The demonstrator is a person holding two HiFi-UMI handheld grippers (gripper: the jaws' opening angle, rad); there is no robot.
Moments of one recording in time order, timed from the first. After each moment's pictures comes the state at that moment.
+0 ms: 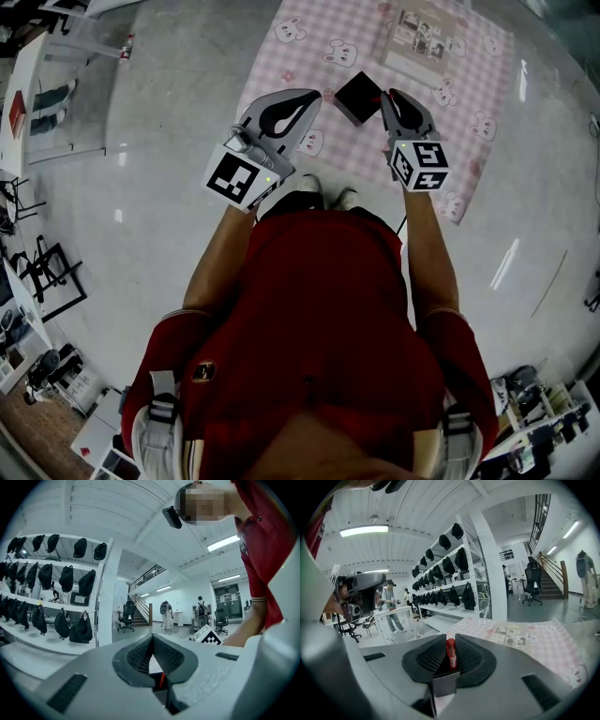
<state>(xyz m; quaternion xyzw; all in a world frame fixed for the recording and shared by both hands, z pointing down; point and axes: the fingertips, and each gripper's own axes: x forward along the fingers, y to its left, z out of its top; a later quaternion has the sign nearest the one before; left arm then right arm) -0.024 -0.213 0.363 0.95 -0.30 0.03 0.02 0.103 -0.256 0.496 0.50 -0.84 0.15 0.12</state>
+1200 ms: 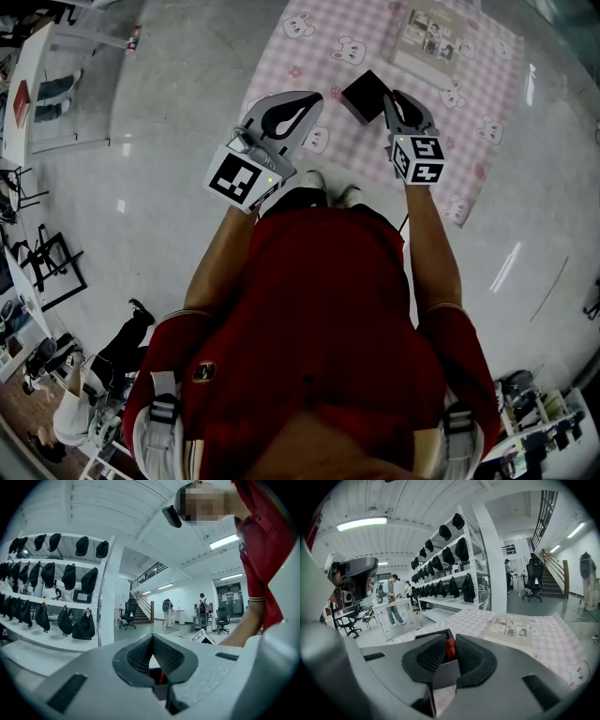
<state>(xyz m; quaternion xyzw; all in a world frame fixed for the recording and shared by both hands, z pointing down) -0.031 -0.209 0.373 0.95 -0.31 0.05 0.03 0.102 -0.261 0.537 0.50 -0.84 0.16 0.16</state>
